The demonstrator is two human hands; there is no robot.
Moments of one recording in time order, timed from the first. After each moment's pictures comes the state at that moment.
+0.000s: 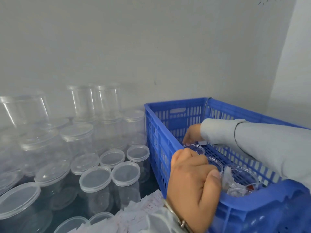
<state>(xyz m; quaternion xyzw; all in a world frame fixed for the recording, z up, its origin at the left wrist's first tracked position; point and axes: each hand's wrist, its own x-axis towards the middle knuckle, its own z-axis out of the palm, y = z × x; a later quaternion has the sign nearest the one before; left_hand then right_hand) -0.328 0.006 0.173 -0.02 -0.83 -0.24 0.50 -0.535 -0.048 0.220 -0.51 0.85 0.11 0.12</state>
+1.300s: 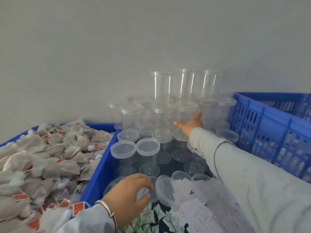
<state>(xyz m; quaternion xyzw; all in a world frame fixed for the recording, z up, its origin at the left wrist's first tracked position) 0.034 -0.145 0.103 0.31 -0.92 -0.16 0.15 -0.240 -0.223 0.156 -0.36 0.81 -0.44 0.17</state>
